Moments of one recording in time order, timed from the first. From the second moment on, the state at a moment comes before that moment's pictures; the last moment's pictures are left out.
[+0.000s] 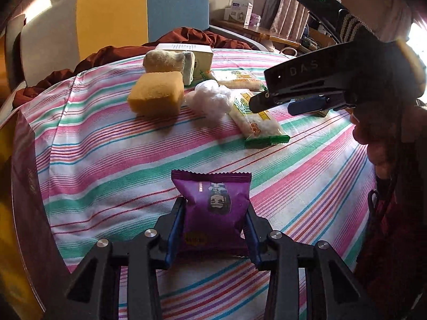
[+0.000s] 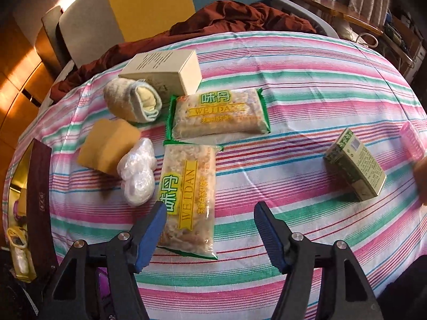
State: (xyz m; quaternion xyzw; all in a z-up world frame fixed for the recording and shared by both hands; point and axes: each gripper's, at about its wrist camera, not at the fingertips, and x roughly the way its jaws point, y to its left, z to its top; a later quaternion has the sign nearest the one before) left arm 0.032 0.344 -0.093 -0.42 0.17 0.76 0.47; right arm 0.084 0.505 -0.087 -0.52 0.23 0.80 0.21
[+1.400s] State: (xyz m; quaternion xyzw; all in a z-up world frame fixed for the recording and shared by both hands) left arm 0.055 0.344 -0.090 -0.40 0.19 0.77 0.45; right arm 0.084 0.507 -0.105 -0.56 0.15 0.76 0.29
